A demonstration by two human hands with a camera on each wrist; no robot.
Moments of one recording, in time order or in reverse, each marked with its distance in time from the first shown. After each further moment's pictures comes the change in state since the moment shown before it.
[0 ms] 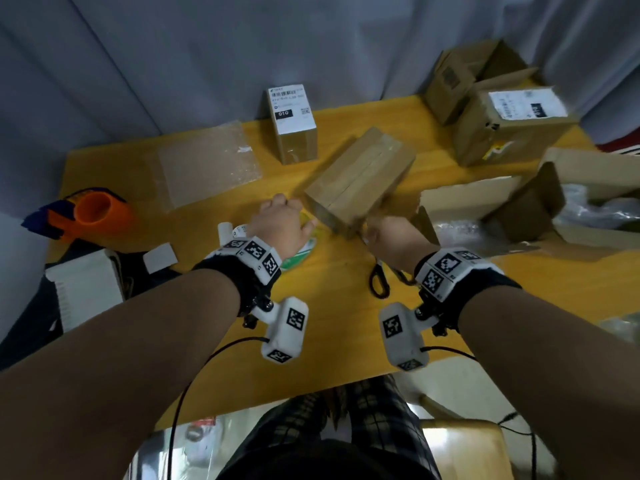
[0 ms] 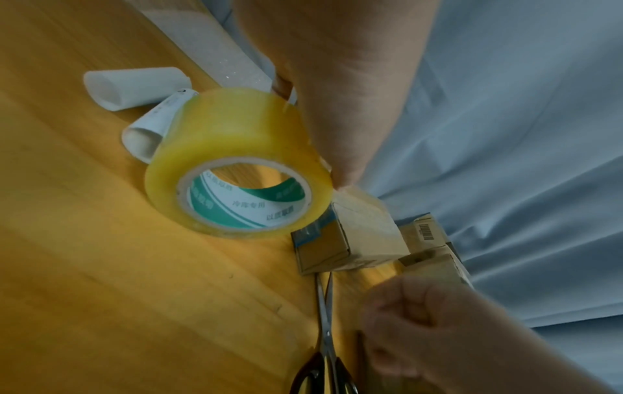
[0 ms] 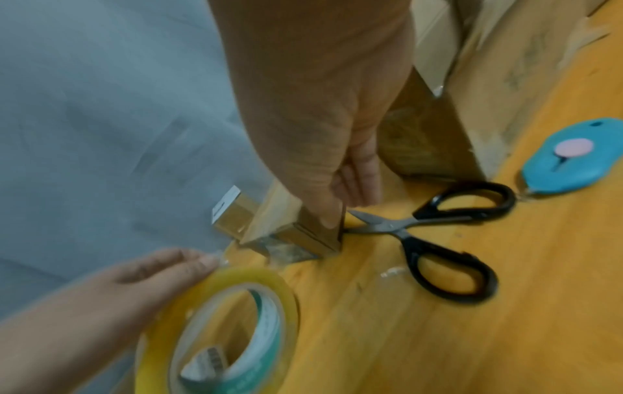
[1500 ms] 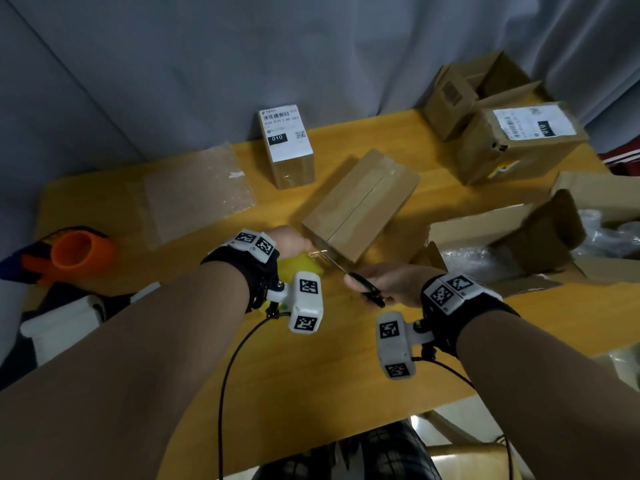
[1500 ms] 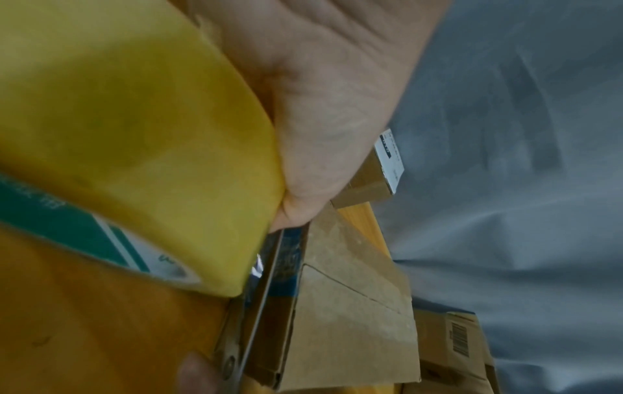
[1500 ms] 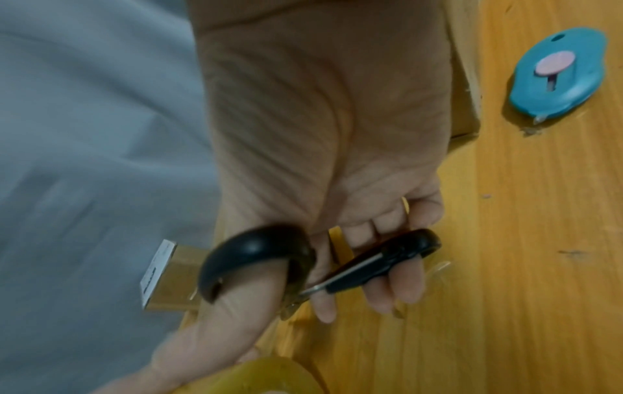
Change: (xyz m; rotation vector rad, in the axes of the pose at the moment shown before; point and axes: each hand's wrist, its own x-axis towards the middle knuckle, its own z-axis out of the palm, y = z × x) left_hand 0.066 0.001 -0.021 -0.337 -0.497 -0.259; right_hand 0.020 0.005 0.002 0.724 -0.595 0.029
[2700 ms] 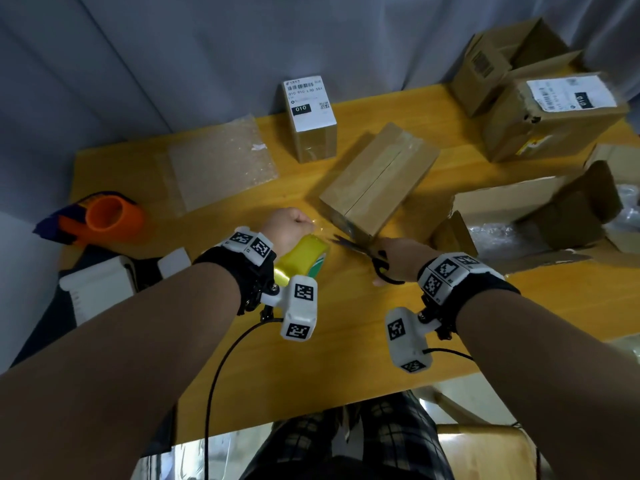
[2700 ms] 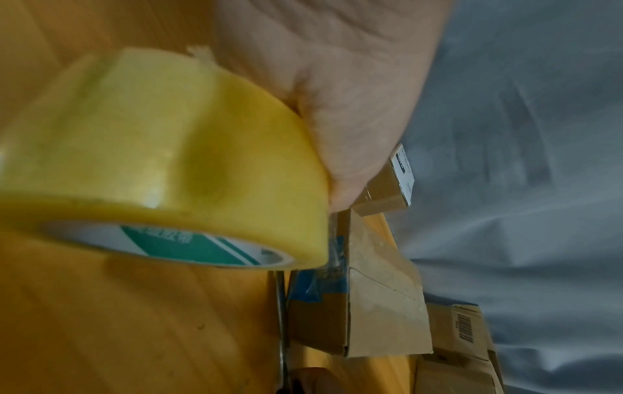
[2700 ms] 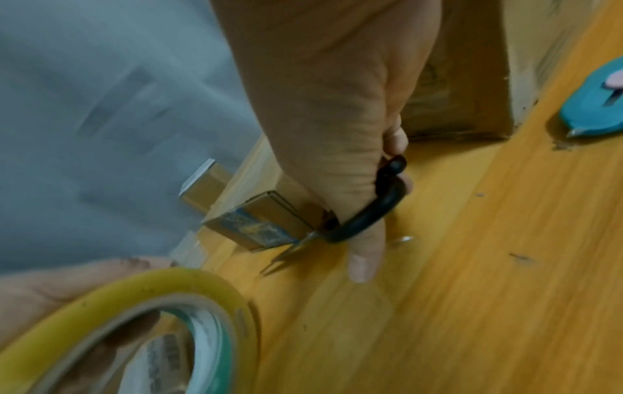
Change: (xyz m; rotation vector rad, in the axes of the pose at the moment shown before) left_hand -0.009 -0.055 0.028 -0.421 0.277 0.189; right_hand 0.028 0.008 0.018 -0.830 0.341 0.123
